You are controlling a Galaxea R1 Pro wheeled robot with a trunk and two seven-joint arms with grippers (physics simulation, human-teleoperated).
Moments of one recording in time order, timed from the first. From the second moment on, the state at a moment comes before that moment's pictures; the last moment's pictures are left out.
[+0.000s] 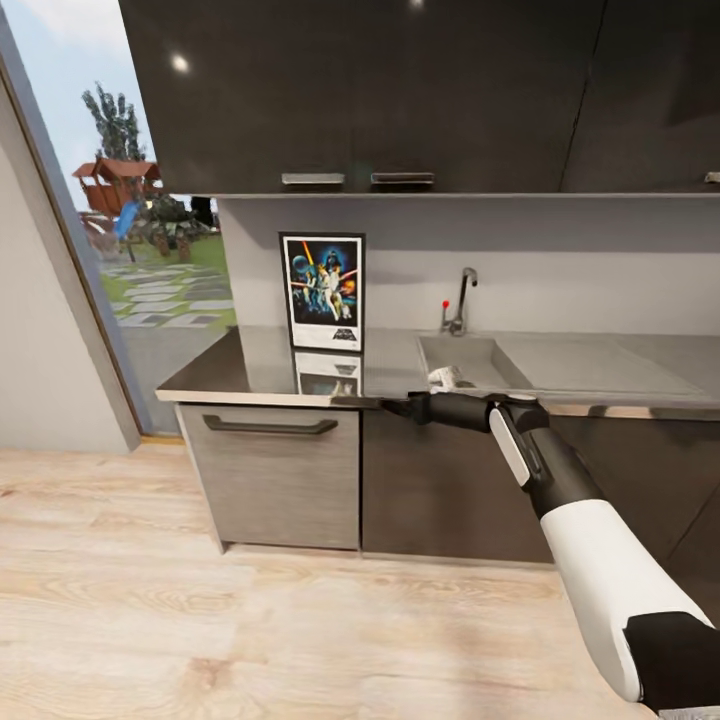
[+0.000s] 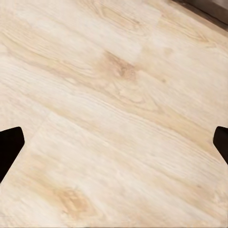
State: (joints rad) left arm 0.06 0.12 0.58 -0.62 0.12 -0.14 -0.34; right arm -0.97 -0.05 0.11 -0.97 -0.15 0.60 0.79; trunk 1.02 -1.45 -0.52
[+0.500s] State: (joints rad) left arm 0.06 0.12 0.58 -0.62 0.12 -0.14 -0.36; right arm -1.08 -0.05 0.11 -0.87 -0.15 0.60 0.78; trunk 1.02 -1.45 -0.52
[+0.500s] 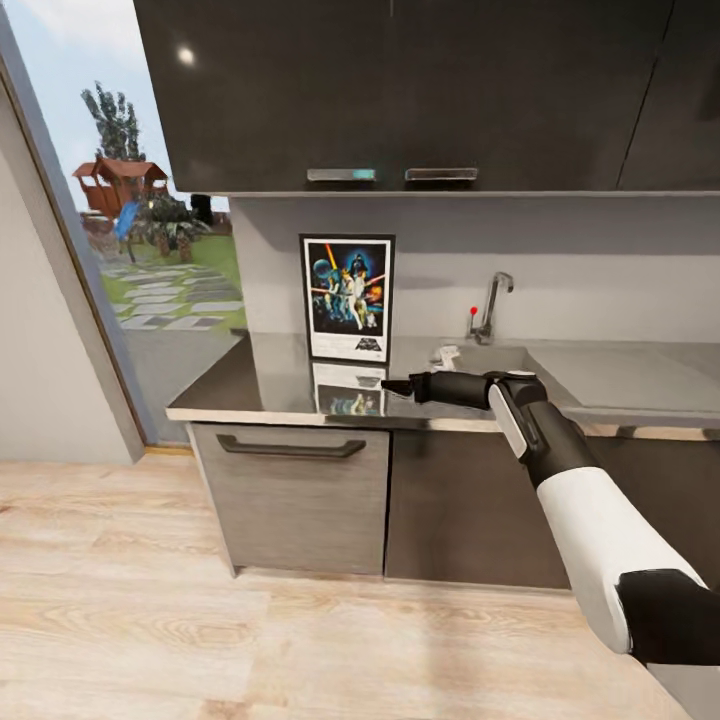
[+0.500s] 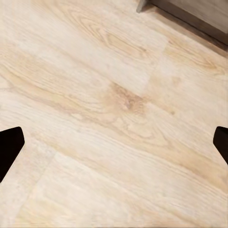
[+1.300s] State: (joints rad) left arm 0.06 0.12 0.58 -0.62 0.12 -0.14 -0.36; right arm -1.18 -0.08 0.11 -0.70 -0.15 0.59 0.79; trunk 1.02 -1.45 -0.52
